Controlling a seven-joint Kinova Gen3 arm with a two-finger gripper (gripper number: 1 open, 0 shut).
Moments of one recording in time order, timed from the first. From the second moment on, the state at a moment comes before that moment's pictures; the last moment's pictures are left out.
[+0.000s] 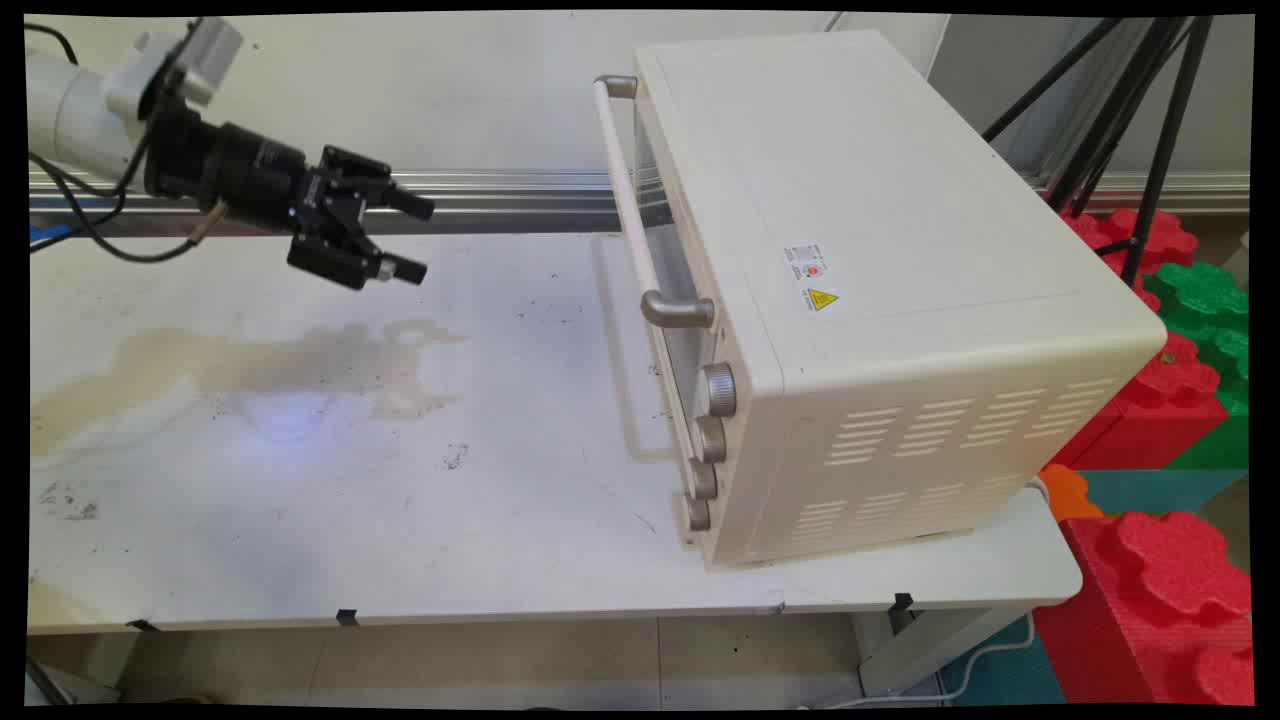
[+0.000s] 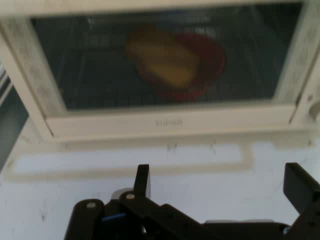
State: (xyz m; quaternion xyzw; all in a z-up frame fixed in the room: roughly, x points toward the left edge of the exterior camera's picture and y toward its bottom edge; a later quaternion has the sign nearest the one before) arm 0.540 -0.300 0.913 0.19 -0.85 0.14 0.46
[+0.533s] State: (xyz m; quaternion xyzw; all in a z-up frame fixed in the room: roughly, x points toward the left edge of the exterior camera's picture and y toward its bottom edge) arm 0.512 -0.313 0.948 0.19 -0.81 0.15 0.53
